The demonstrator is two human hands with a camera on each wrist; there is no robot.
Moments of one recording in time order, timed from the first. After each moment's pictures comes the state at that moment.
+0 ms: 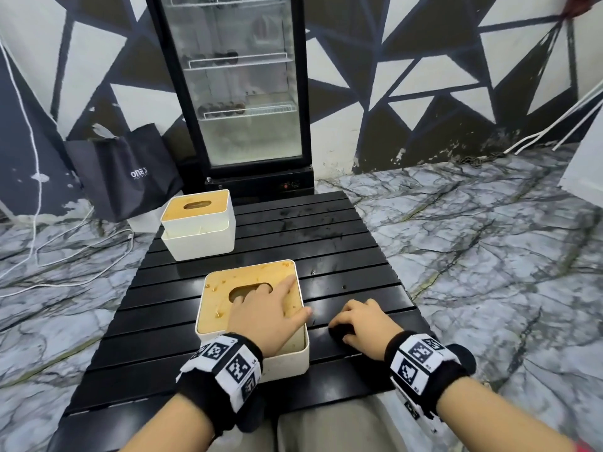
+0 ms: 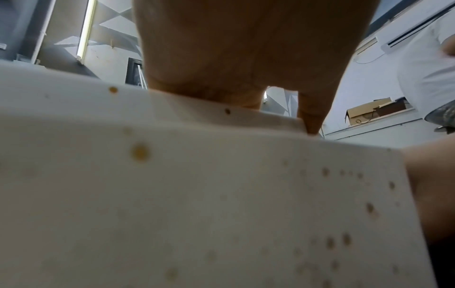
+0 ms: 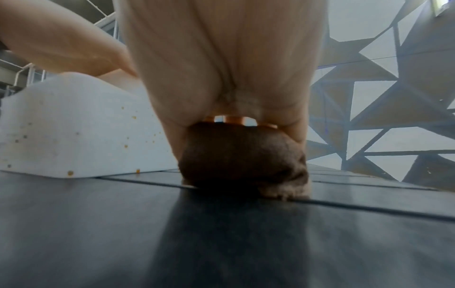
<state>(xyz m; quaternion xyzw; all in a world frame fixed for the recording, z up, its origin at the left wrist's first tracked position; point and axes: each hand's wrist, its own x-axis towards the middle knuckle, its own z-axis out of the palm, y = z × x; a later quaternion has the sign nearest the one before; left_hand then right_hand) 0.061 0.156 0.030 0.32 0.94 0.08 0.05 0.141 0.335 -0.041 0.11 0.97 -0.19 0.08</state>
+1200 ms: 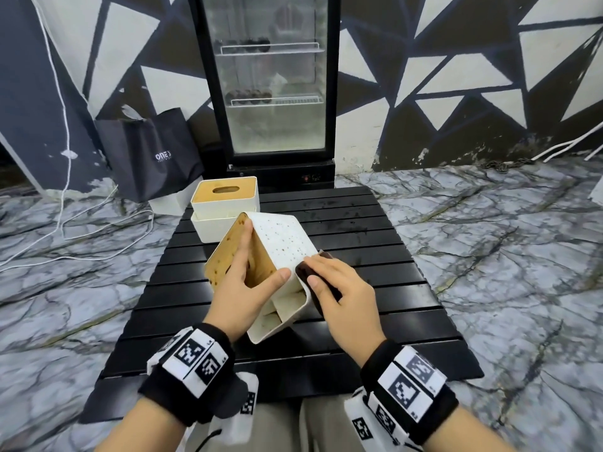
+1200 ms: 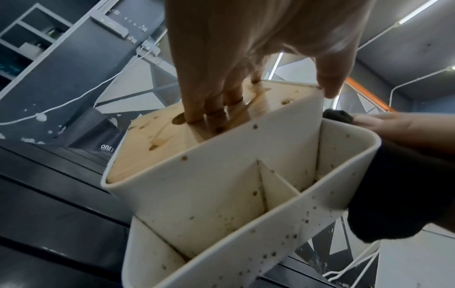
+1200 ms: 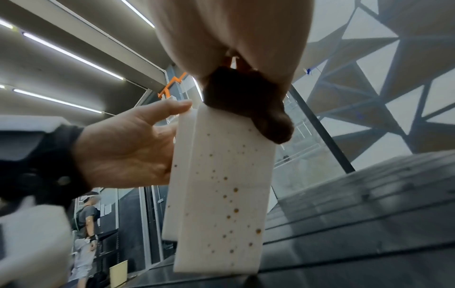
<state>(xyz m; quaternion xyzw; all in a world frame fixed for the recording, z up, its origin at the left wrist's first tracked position) 0.037 0.088 0.038 0.27 0.75 0.60 0.07 0.125 0.236 0.011 0.04 0.81 -0.47 -0.36</state>
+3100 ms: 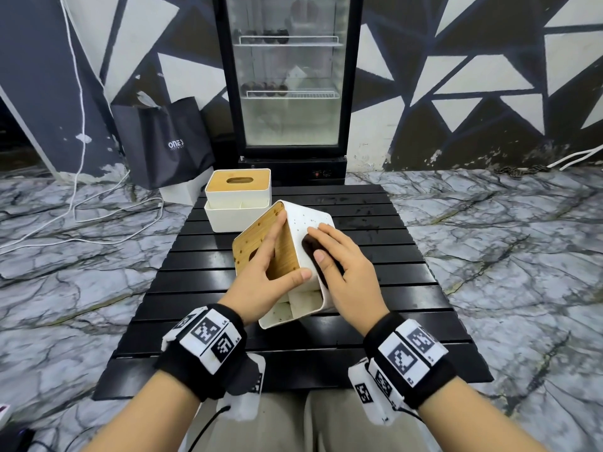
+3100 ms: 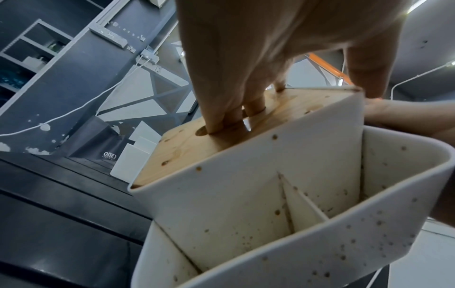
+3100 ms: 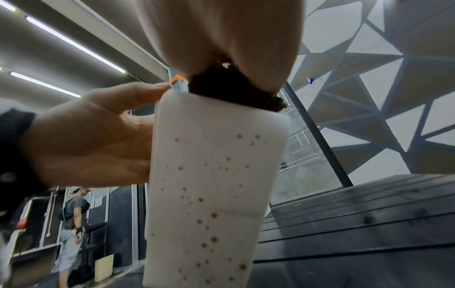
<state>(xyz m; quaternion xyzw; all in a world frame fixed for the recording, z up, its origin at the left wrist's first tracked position) 0.027 0.088 0.036 0.36 0.72 0.58 0.12 0.103 0.238 0.028 0.00 0.84 -0.46 -0.30</state>
